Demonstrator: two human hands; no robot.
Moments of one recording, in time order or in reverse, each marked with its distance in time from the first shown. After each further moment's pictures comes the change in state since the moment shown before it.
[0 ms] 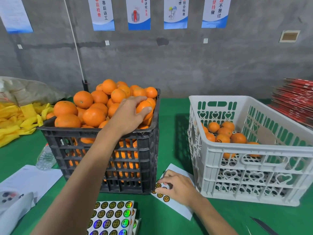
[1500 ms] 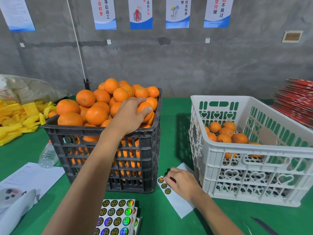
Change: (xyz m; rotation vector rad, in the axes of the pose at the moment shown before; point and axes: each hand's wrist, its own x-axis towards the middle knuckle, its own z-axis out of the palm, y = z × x) left_hand -0.002 -0.001 0.001 0.032 -0.036 -0.069; right_hand 0.008 0.015 0.001 -0.181 0.113 0.014
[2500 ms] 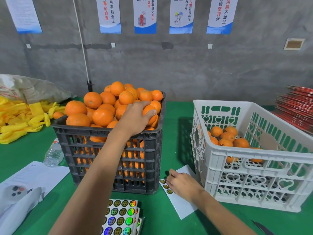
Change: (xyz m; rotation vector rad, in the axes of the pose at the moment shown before) left_hand -0.002 0.001 -0.002 -0.027 -0.002 0.000; right_hand 0.001 -0.020 -0.027 -0.305 -0.252 -0.132
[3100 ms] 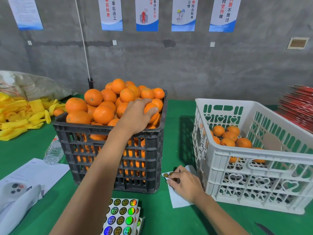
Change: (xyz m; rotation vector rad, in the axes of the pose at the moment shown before) left_hand 0.002 -0.003 0.002 0.010 0.020 0.015; right_hand 0.000 0.005 0.018 0.404 0.140 0.257
